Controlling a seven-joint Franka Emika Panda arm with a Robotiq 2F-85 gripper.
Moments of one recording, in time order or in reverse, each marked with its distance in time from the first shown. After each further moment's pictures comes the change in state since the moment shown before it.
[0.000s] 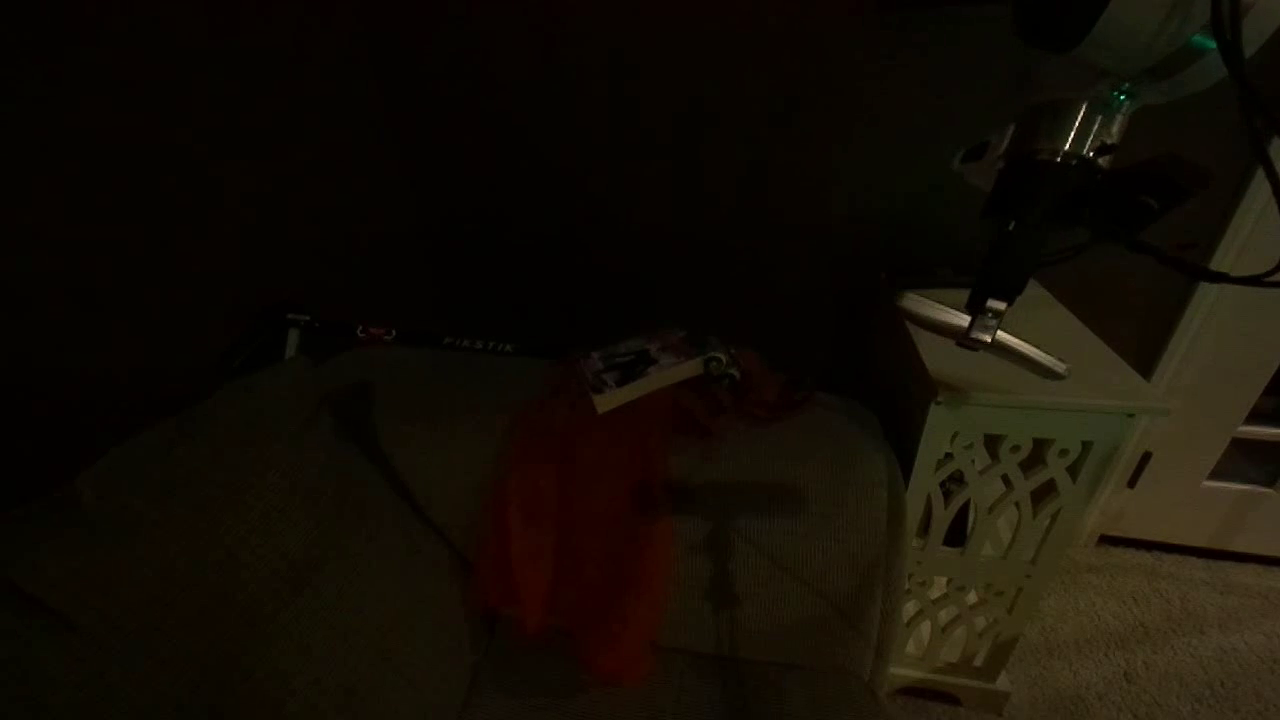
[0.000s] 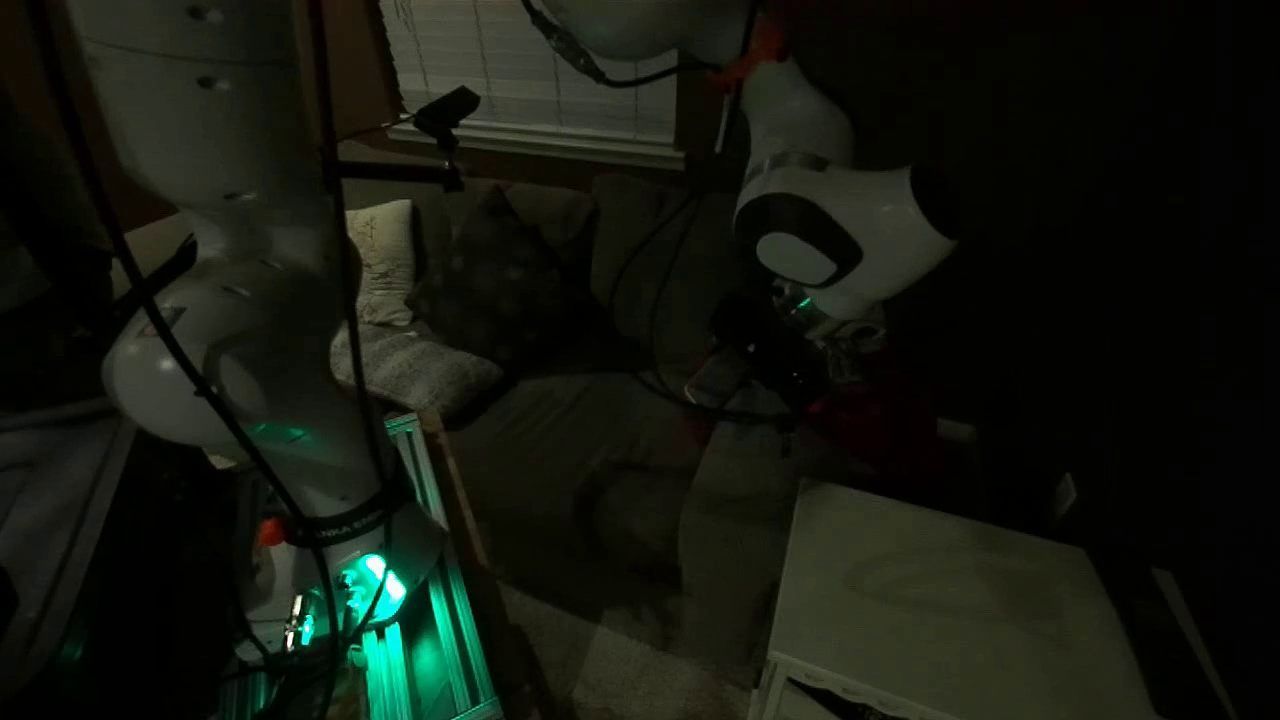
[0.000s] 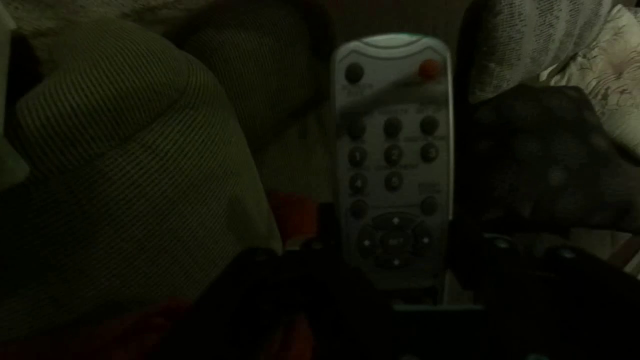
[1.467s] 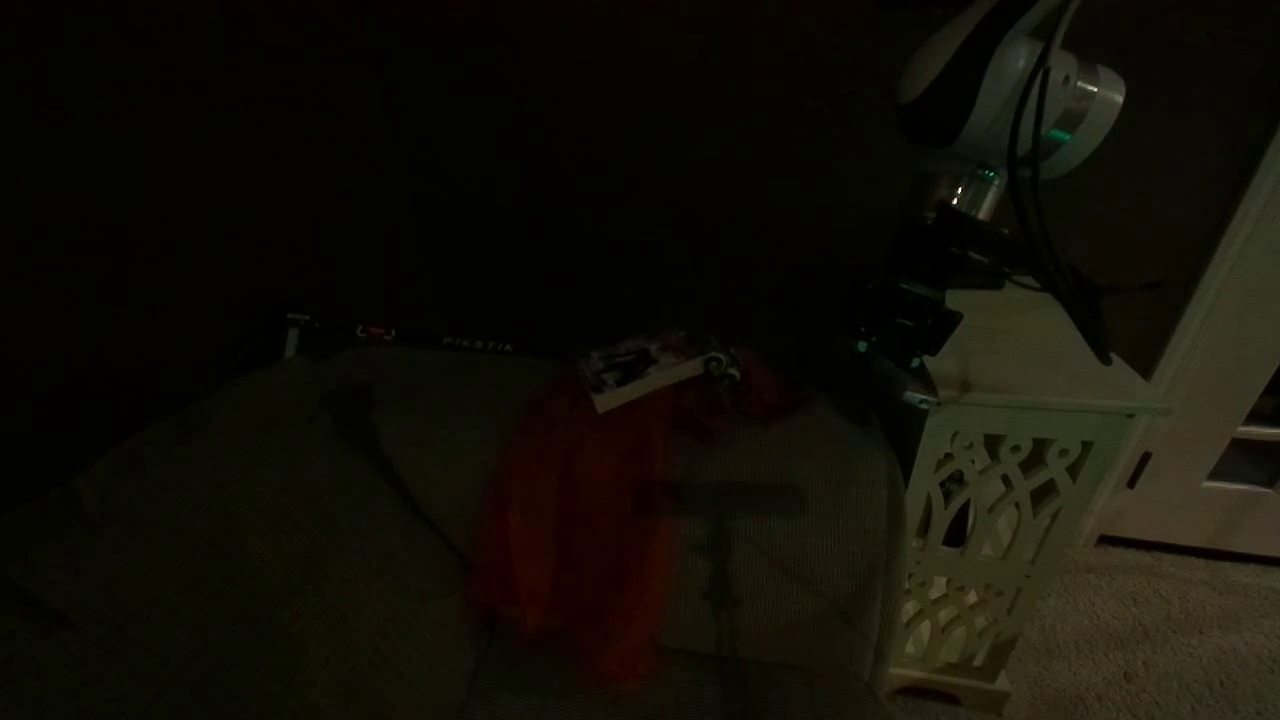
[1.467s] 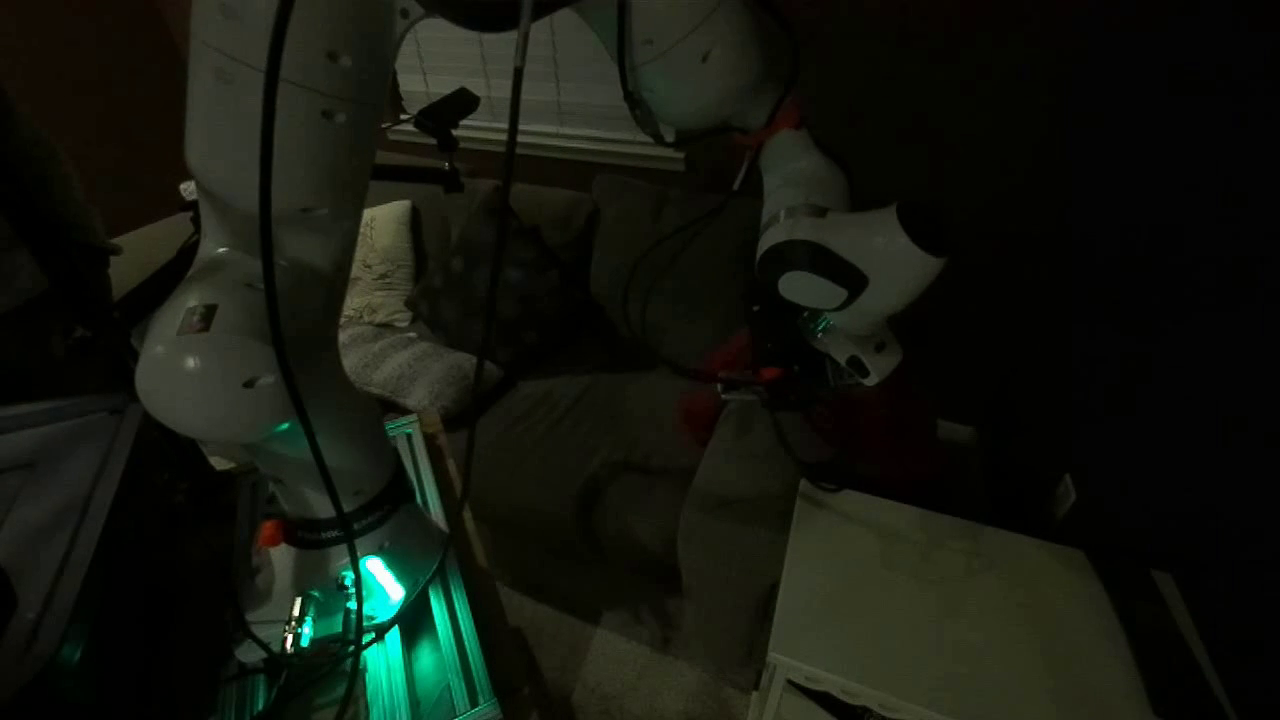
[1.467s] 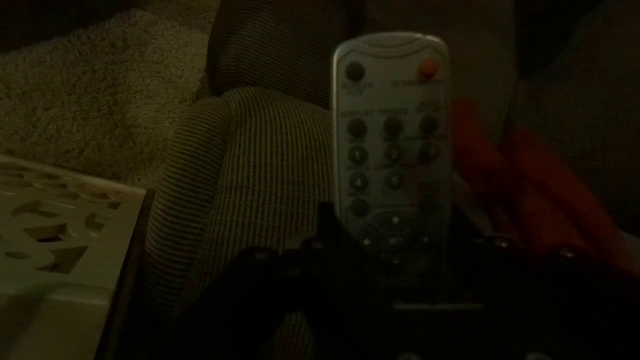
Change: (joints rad) arm 0.204 0.261 -0.094 0.195 0.013 0.232 0.955
